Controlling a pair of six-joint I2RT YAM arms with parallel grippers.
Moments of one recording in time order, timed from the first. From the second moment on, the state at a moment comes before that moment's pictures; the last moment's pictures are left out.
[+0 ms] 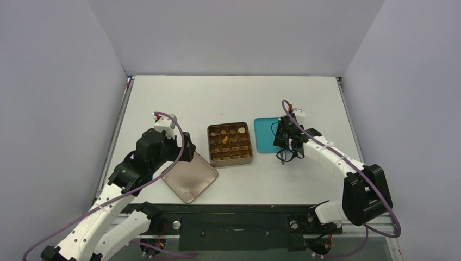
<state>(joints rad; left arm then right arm) -0.53 0.73 0.81 -0.58 -0.14 -0.33 0.40 1.37 0.87 -0.49 0.28 0.55</state>
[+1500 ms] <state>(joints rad) -0.53 0.73 0.81 -0.58 -0.15 -0.33 0.66 1.22 1.07 -0.66 0.22 0.36</state>
